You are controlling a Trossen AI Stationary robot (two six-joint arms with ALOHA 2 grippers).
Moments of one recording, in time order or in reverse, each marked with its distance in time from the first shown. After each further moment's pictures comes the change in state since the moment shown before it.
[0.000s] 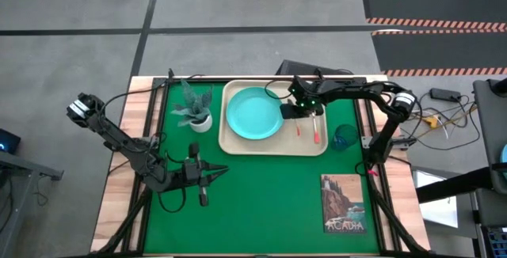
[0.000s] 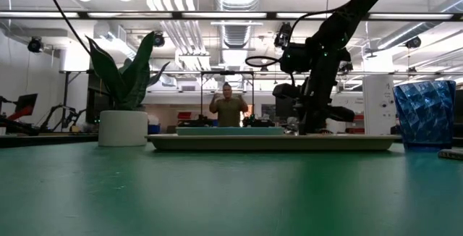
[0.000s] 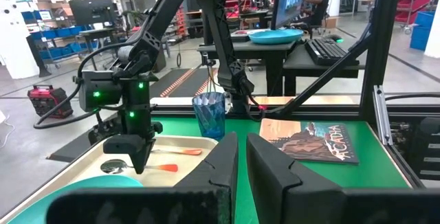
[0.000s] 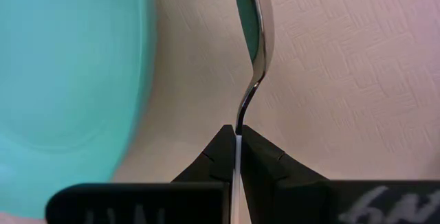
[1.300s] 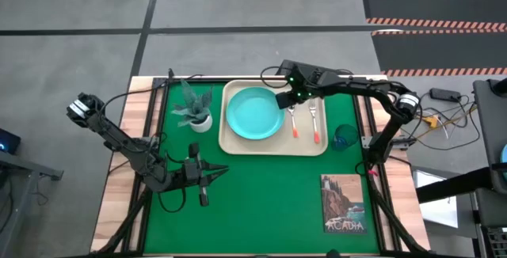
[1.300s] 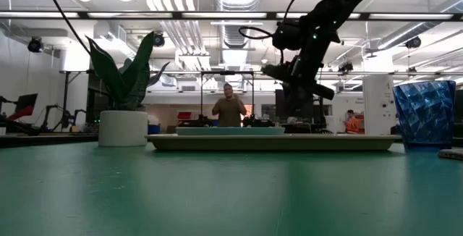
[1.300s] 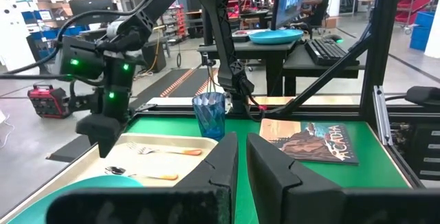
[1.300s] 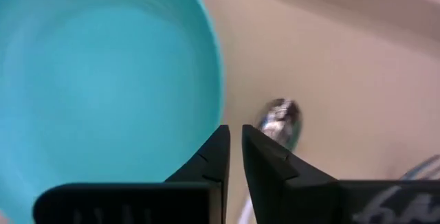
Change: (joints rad) left arm 0.000 0.000 0.001 0.000 0.000 0.000; right arm 0.008 -0.039 0.158 -0.031 0.190 -0.191
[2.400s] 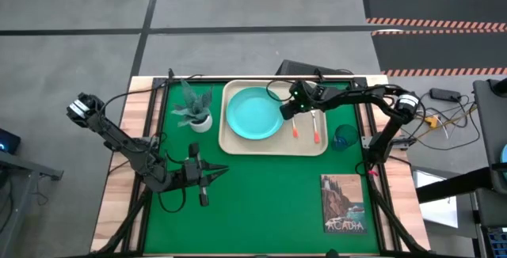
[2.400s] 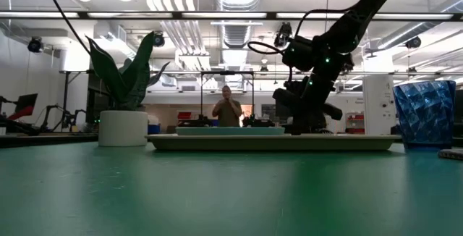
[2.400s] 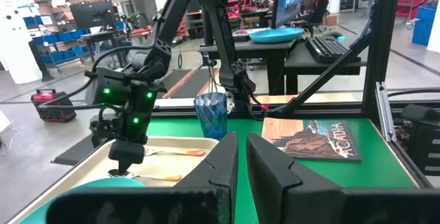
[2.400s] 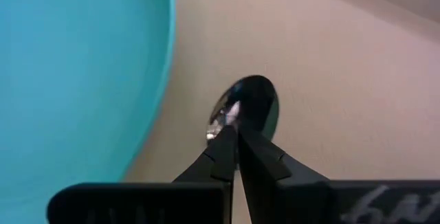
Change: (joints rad) left arm 0.001 0.000 0.000 0.000 -0.001 0.026; right arm 0.020 0.002 -0.272 0.340 0.097 -0.112
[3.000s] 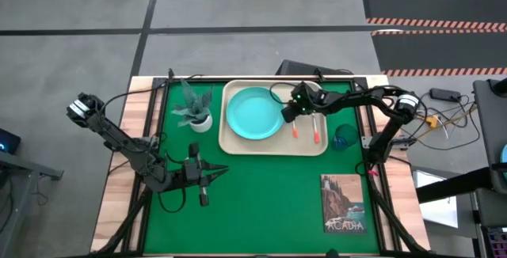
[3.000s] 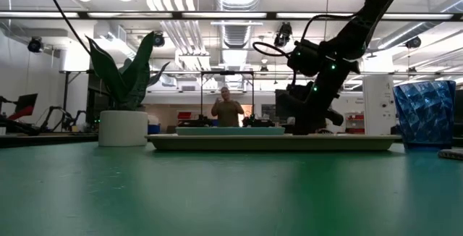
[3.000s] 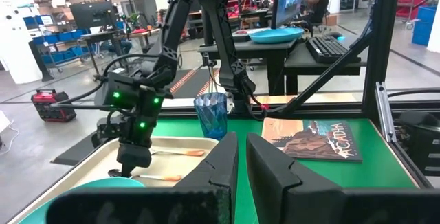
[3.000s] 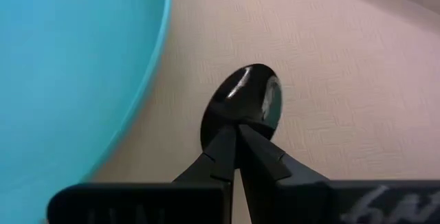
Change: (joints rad) left arm 0.000 0.000 0.000 0.001 0.000 0.000; right arm 0.000 0.000 -0.095 0.152 0.001 -0.059
